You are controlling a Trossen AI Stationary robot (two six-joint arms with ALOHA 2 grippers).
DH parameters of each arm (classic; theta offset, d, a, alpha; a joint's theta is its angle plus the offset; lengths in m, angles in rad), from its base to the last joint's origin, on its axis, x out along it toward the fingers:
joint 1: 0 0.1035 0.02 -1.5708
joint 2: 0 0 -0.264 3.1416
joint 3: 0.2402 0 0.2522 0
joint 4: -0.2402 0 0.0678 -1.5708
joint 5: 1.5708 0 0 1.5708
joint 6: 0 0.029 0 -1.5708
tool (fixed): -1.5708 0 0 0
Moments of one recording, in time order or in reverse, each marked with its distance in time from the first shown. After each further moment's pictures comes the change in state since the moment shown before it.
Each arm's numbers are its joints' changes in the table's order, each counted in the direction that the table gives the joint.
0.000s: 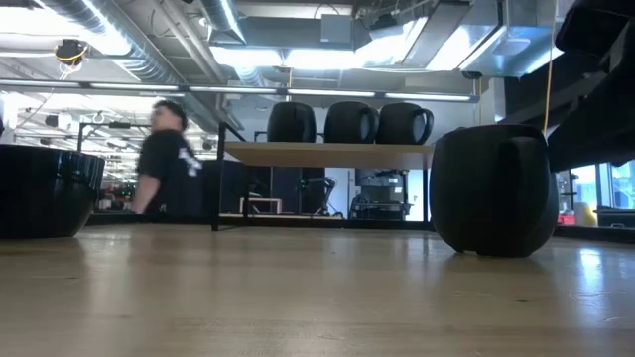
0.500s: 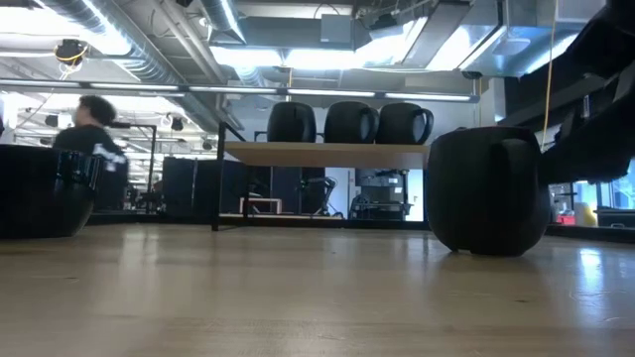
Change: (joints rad) left arm 0.008 0.000 0.000 0.000 0.070 -0.053; right arm 0.001 0.088 -0.154 0.438 -0.075 -0.274
